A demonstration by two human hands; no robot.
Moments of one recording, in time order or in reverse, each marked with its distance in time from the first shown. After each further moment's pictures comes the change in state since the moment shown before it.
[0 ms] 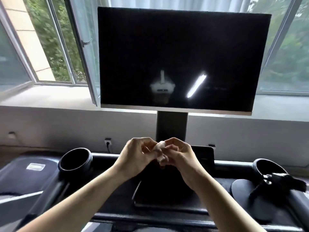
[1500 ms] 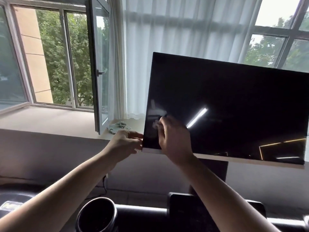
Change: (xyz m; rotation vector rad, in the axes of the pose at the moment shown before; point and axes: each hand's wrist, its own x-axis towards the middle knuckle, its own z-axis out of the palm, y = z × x) left_hand 0.111 -0.073 -0.215 -0.266 0.072 -0.132; right_hand 0.197 -0.070 0.172 -1.313 0.494 -0.990
